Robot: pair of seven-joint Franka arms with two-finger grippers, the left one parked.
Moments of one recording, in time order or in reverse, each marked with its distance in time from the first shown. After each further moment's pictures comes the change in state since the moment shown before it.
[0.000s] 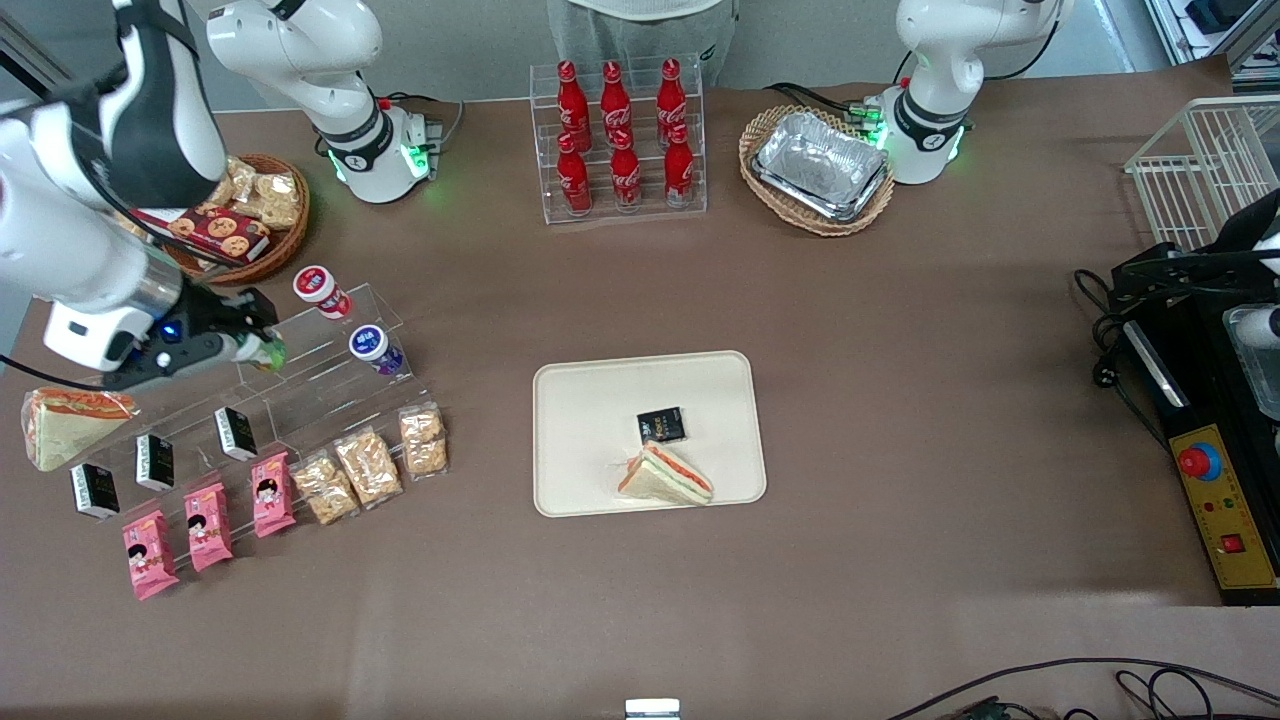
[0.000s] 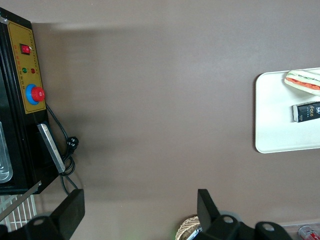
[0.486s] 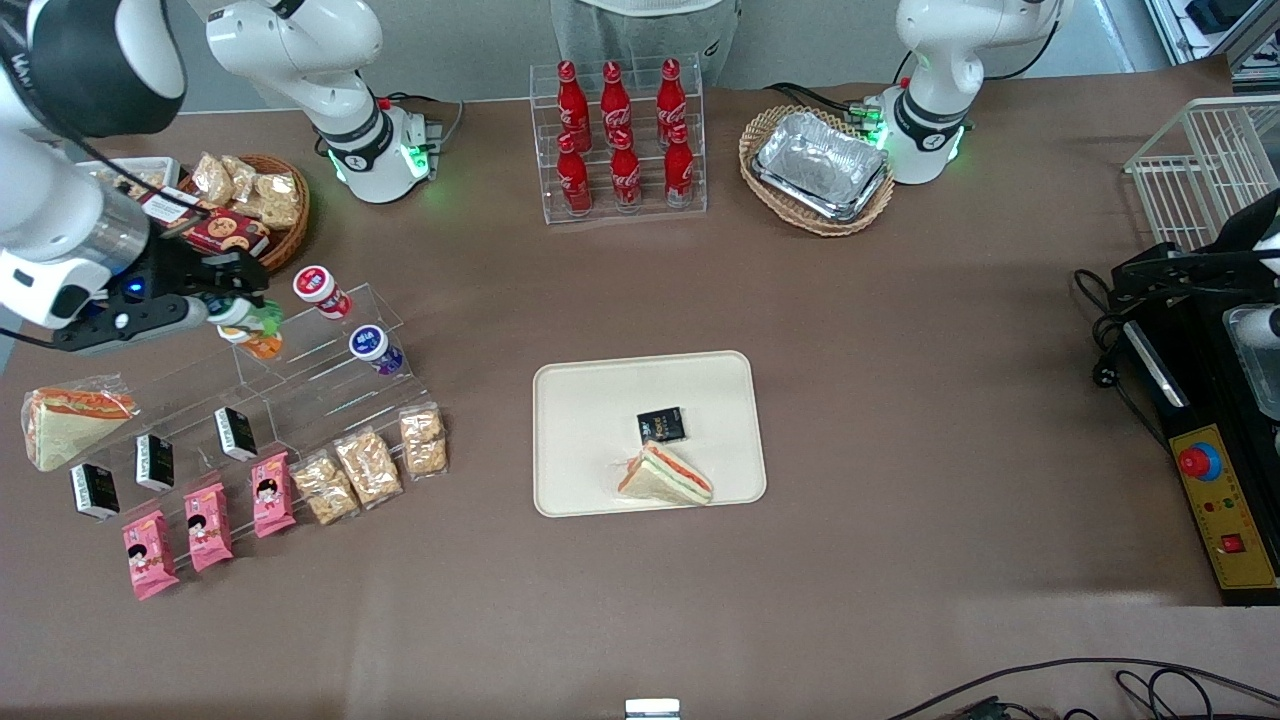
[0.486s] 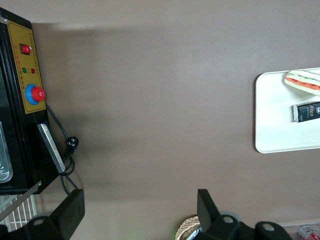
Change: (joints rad) arm 0.067 -0.011 0.008 0.179 0.063 -0.200 0.210
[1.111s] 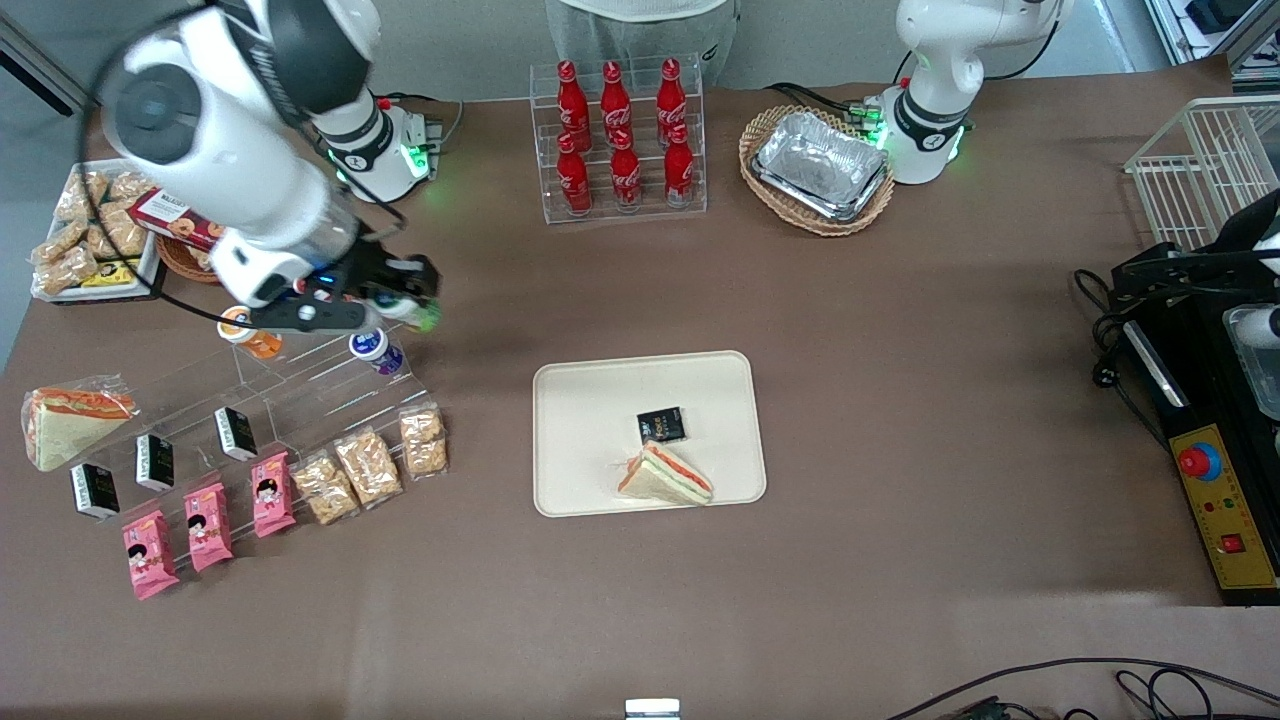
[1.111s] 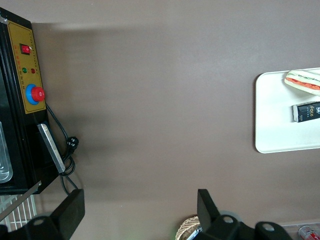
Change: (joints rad) arm 0.305 0.088 0.008 0.007 0.074 0.151 0.621
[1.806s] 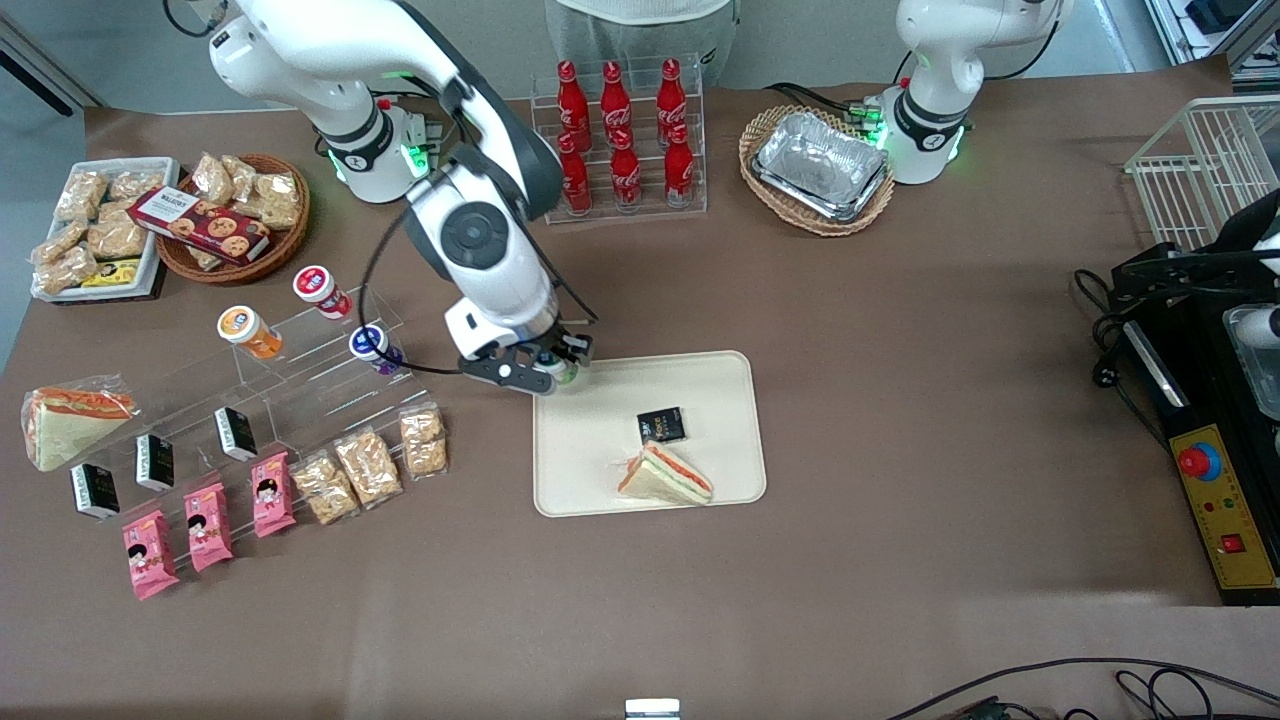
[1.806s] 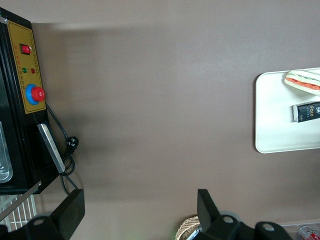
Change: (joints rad) arm 0.239 0.348 -0.001 -0.074 -0.066 0.475 0.434
